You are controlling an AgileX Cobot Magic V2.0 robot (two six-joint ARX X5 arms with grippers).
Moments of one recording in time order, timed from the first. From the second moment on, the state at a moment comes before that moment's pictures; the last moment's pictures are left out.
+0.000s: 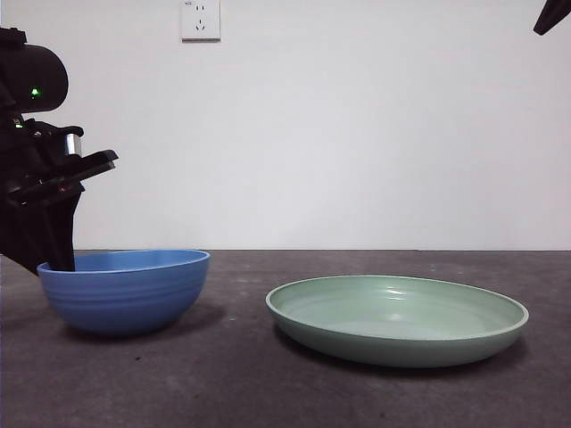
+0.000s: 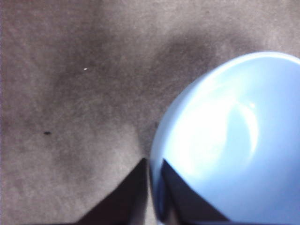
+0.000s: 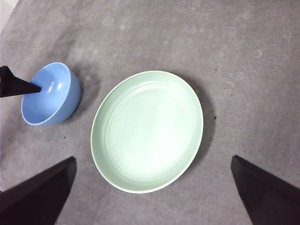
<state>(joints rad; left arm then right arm) -0.17 1.60 1.02 -0.63 0.29 -0.14 -0.01 0.87 0.92 -0.87 -0.58 0.07</state>
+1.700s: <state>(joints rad) -0.73 2.03 1.62 -0.78 0.16 -0.27 -0.01 0.87 0.92 -0.87 -0.57 0.07</state>
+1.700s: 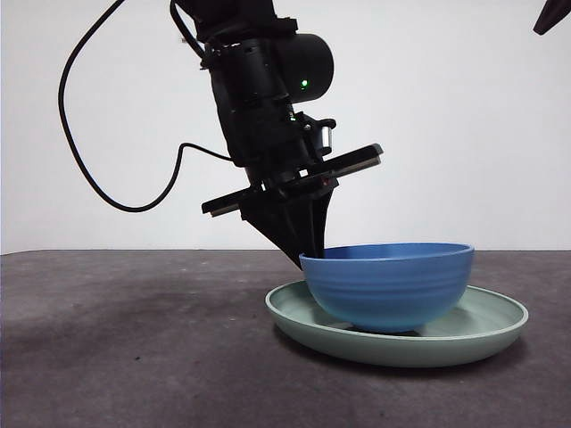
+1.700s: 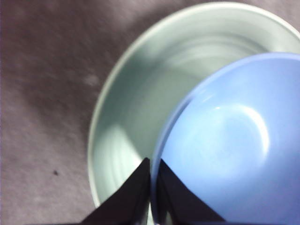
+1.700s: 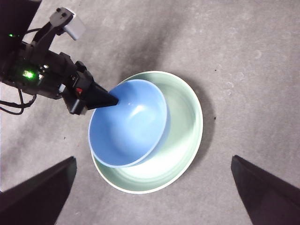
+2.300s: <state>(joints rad) -0.74 2.03 1.62 -0.78 0.15 -0.30 -0.01 0.87 0.92 -0.87 -0.57 0.07</state>
